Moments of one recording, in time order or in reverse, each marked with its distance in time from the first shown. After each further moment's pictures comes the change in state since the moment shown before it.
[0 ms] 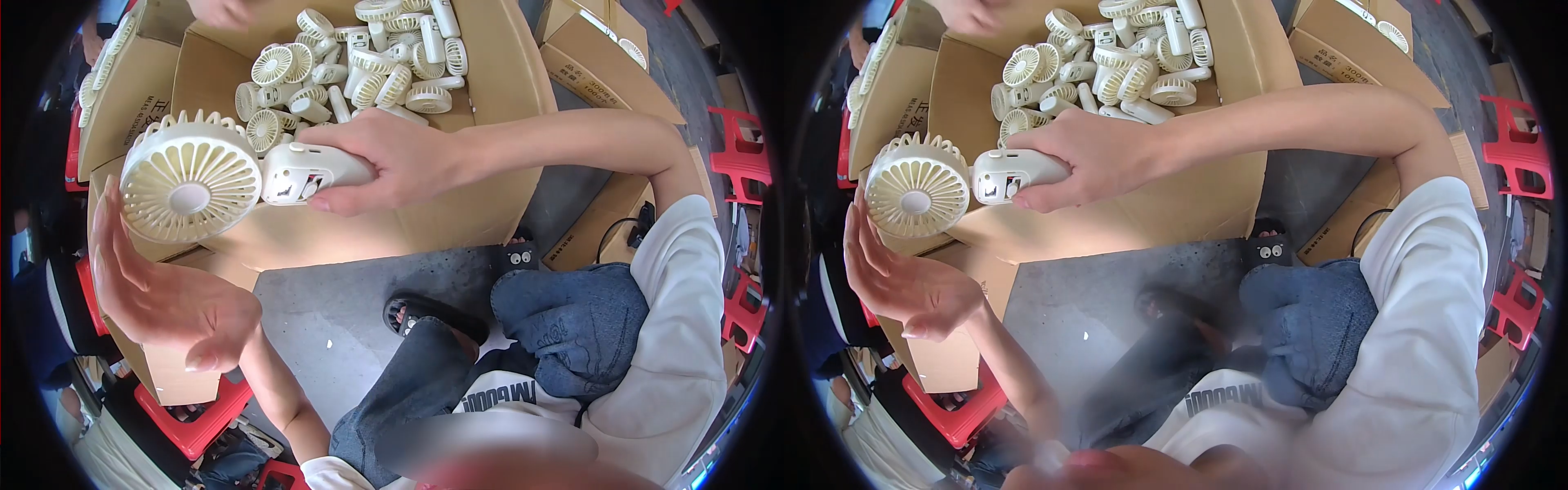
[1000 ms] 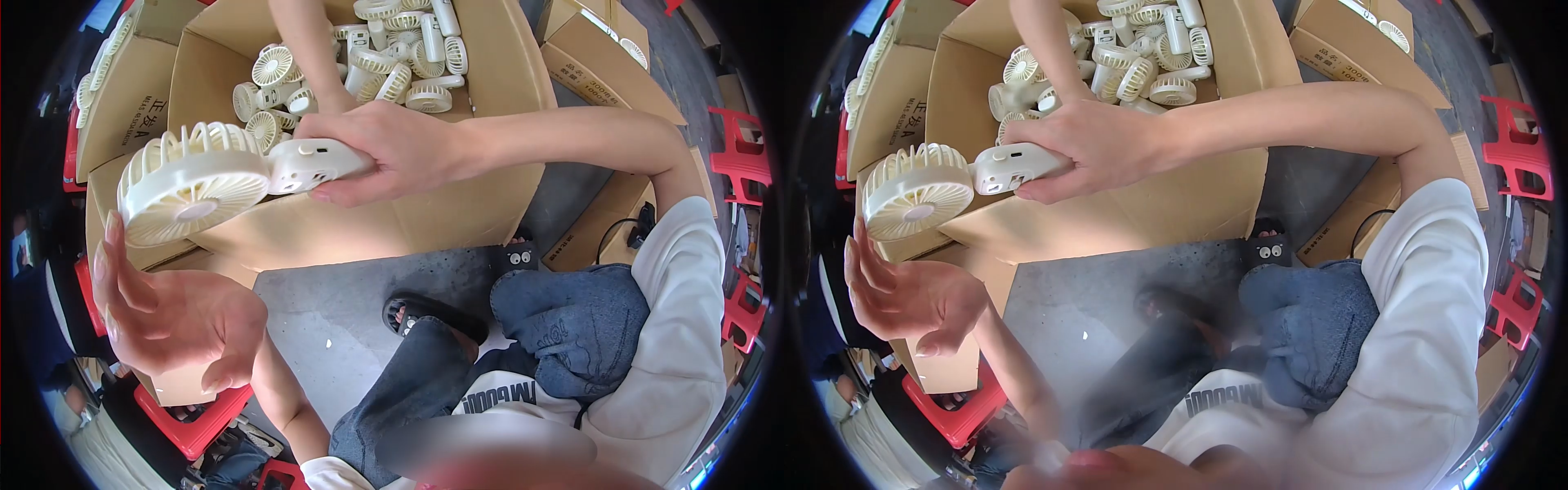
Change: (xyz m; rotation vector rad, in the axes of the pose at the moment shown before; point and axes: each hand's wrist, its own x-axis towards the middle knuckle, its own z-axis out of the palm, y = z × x) left_hand -0.011 -0.008 -0.003 0.001 0.136 0.194; right_hand 0.002 0.010 -0.003 -0.172 0.084 -0.178
